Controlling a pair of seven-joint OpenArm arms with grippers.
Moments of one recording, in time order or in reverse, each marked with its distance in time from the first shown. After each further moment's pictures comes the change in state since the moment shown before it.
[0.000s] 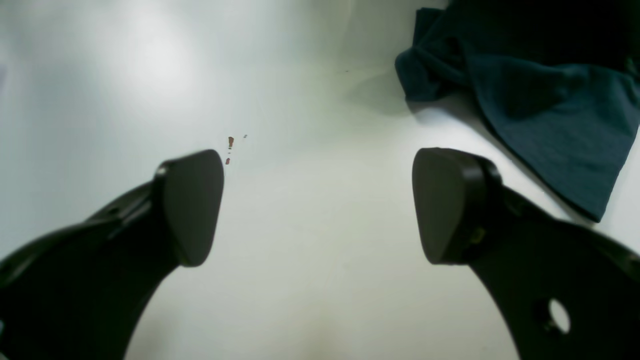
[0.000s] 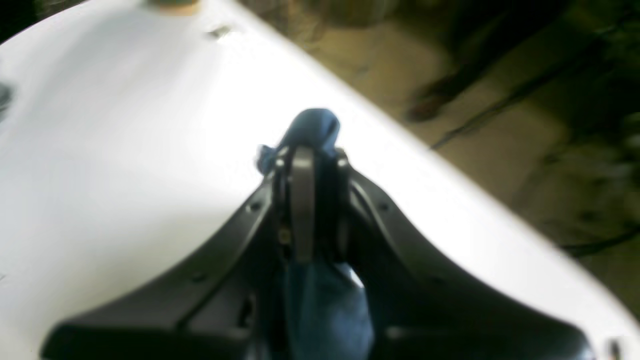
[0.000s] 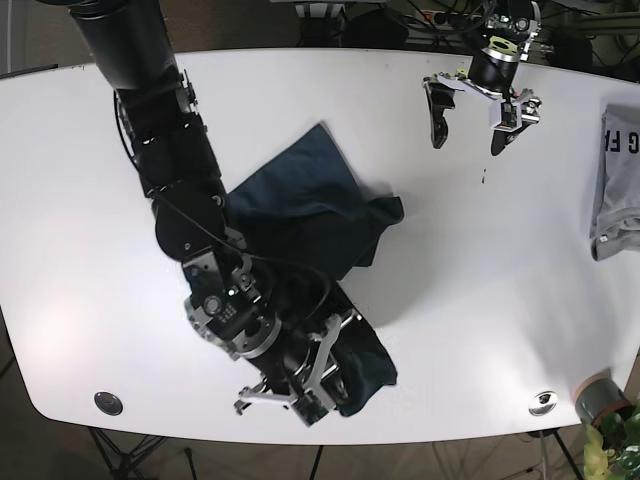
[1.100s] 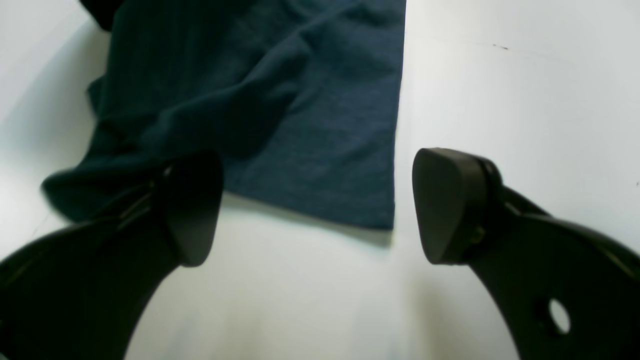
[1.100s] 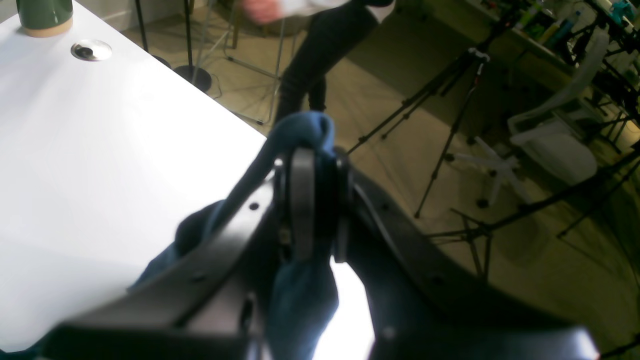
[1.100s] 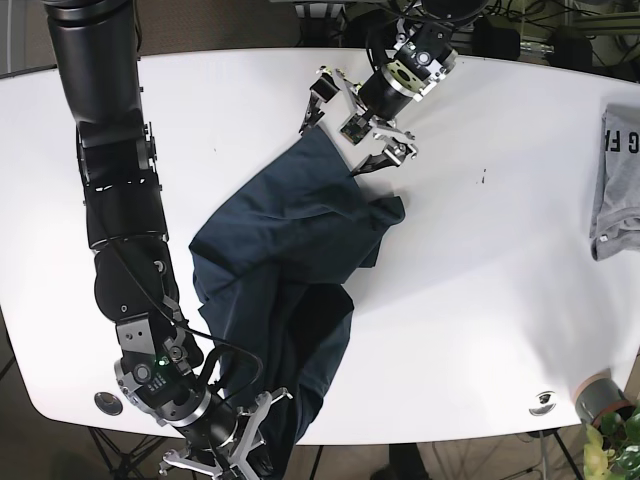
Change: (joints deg) left arm -16.3 -4.4 33.8 -8.5 21.9 -0.1 1.4; right arm 11.8 7.1 5.5 -7.0 0.7 2.4 -0.6
